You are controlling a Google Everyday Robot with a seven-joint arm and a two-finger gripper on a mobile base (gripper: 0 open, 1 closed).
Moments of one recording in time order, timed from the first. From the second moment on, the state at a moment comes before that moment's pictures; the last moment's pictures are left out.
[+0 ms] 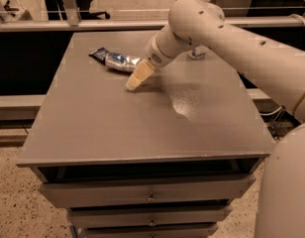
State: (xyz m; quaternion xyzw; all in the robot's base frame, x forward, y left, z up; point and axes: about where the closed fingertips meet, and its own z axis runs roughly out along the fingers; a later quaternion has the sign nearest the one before) arm 0.727 0.009 0.844 -0.51 0.77 0.10 0.36
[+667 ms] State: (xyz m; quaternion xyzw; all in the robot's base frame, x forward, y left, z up) arm 0.653 -0.051 0.924 -0.49 0.75 0.13 0.42
